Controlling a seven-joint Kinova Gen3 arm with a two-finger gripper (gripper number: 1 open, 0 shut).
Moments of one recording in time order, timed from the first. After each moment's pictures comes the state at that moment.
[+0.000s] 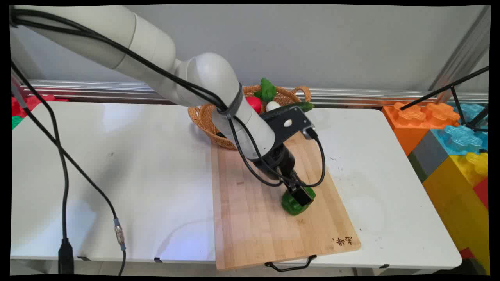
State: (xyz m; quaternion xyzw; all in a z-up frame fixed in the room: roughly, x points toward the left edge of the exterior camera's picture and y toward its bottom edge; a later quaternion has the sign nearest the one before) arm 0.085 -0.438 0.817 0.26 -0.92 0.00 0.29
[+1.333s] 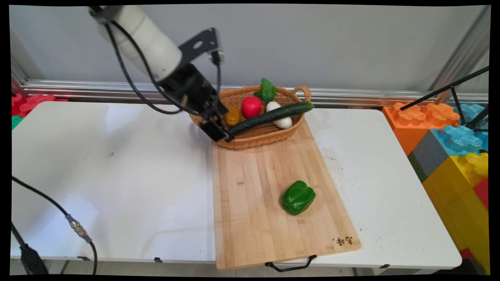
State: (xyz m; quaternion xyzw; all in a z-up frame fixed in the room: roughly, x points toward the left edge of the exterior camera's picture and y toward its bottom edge) arm 0.261 -0.452 0.948 0.20 -0.95 0.09 0.24
